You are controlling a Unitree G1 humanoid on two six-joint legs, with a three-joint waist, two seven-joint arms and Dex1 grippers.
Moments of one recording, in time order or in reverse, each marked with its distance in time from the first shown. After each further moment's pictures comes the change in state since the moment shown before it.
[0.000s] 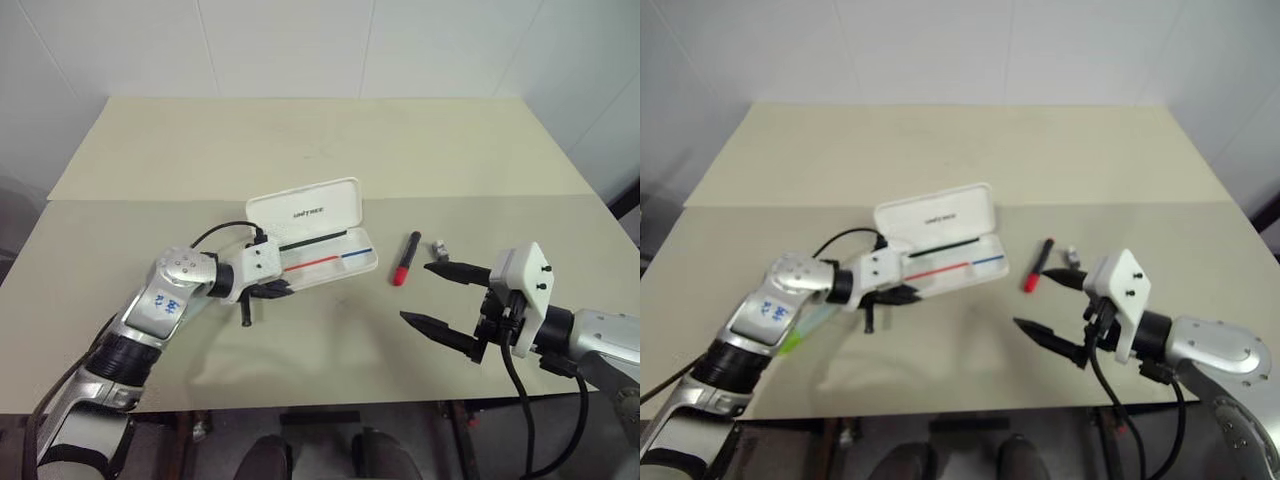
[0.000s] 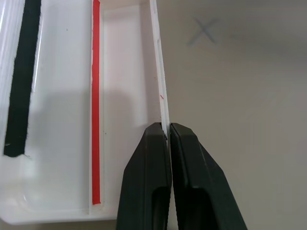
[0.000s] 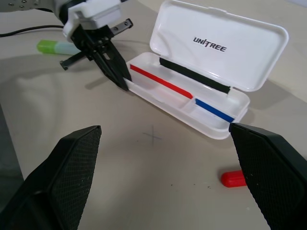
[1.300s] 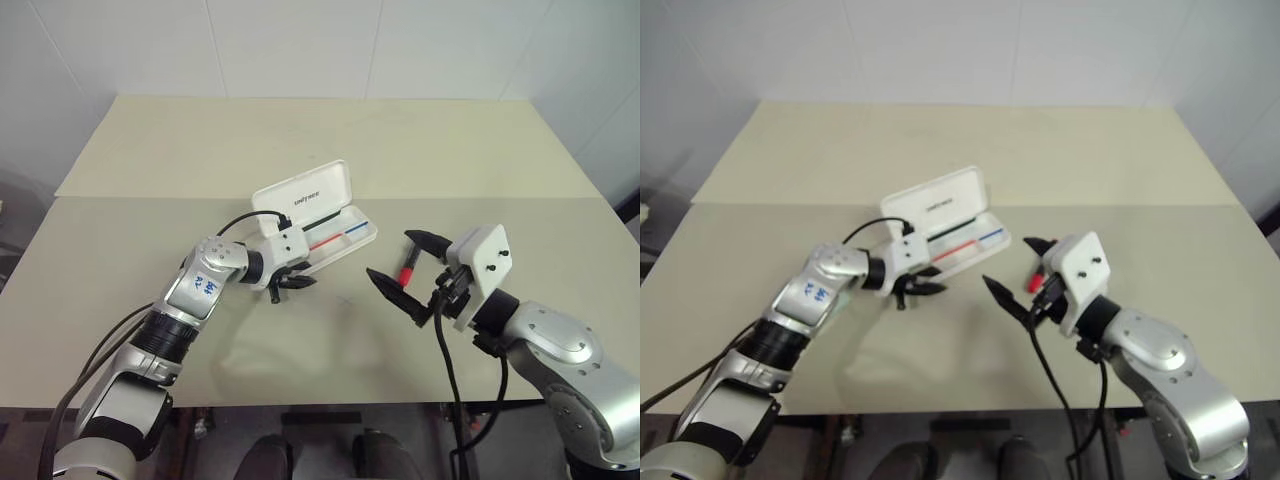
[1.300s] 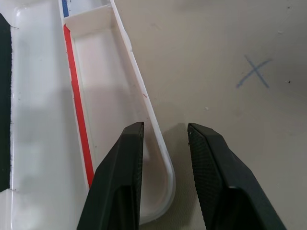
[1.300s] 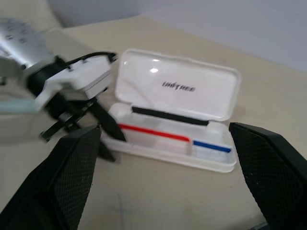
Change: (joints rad) left arm -0.175 -0.181 -0.085 0.167 0.054 0.110 0.138; right arm -0.138 0.240 0.190 -0.064 -0.177 0.043 -0.281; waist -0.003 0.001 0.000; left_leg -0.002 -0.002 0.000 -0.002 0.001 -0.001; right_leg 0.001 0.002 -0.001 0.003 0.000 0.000
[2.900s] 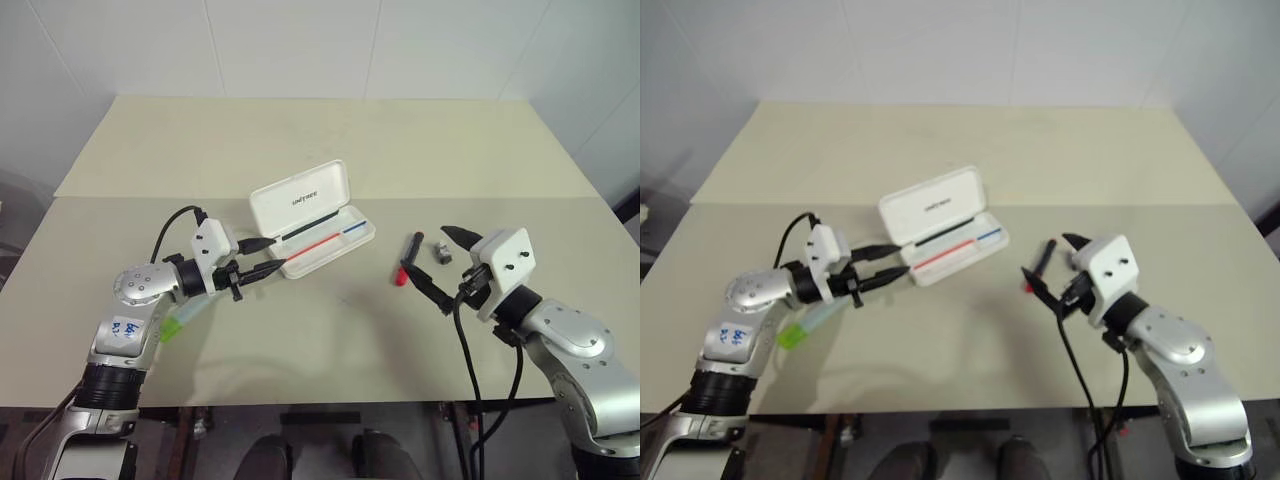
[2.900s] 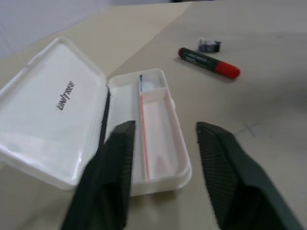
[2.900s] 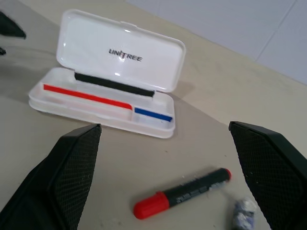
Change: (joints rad) left arm 0.308 0.079 0.349 -0.153 -0.311 -0.323 0.028; right arm 0.039 0.034 -0.026 0.203 -0.223 -0.248 0.062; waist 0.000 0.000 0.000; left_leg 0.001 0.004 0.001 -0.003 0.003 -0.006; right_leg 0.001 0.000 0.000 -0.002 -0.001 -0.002
